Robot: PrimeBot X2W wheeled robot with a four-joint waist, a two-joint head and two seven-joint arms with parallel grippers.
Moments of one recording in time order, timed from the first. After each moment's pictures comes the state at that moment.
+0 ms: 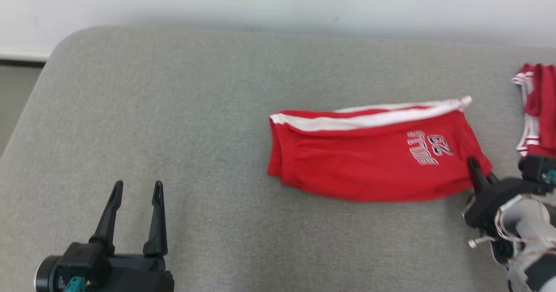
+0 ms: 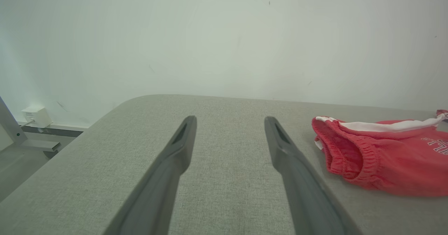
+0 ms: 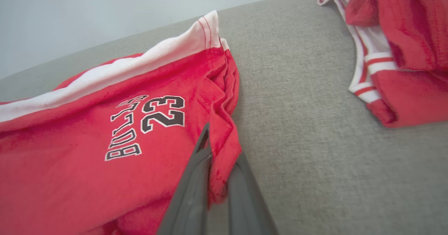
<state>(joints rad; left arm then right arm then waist) -0.09 0.05 0.01 0.05 -0.11 -0.09 -0.26 -0.68 -0.42 0.57 1.01 0.96 0.13 -0.19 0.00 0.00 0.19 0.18</state>
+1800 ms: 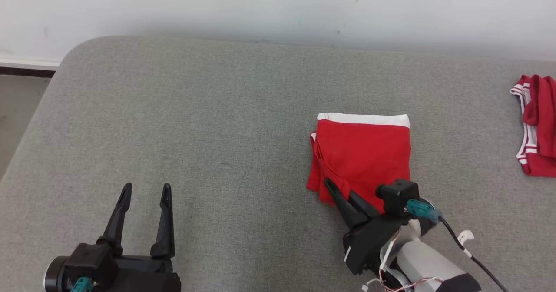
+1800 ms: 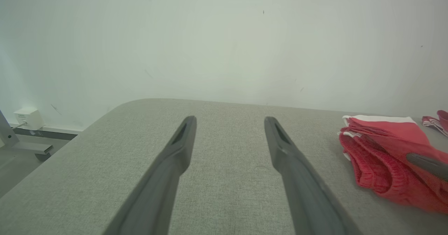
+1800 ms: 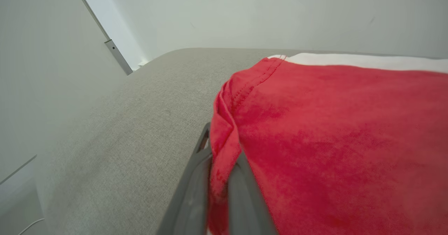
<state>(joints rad) -0.08 0.05 -0.01 0.05 -0.13 -0.09 -0.26 -0.53 -0.22 0.72 0.59 0.65 0.13 -0.22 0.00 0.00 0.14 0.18</state>
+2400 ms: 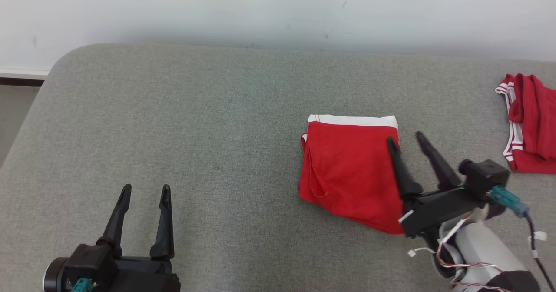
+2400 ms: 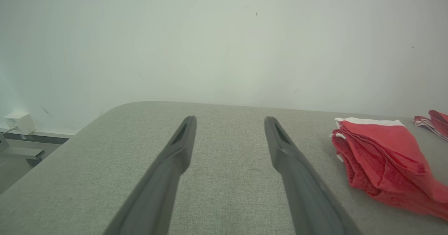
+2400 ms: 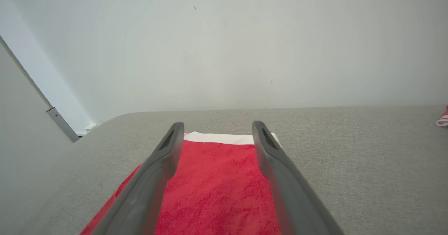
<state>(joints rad) -0.08 0.05 -0.01 0.06 -0.12 -0.09 -0.26 -0.44 -0.25 0.37 0.46 0.55 0.13 -0.26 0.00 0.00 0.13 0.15</state>
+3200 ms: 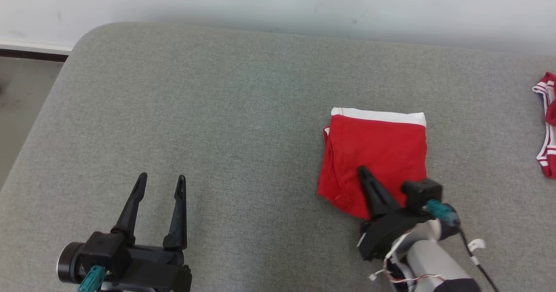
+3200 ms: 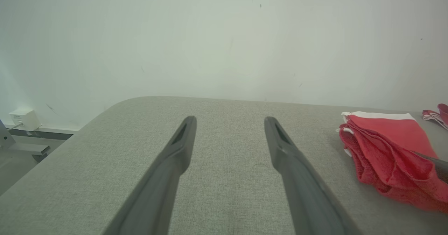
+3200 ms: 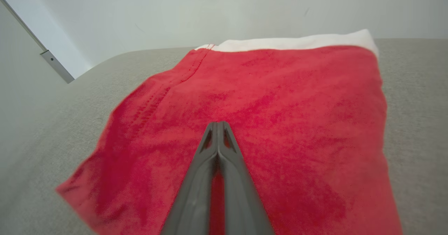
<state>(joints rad) -0.12 0.05 -0.05 0.08 -0.12 -0.10 -0.26 -0.48 -0.09 0.33 0.73 0.36 0.13 -0.26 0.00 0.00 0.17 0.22</state>
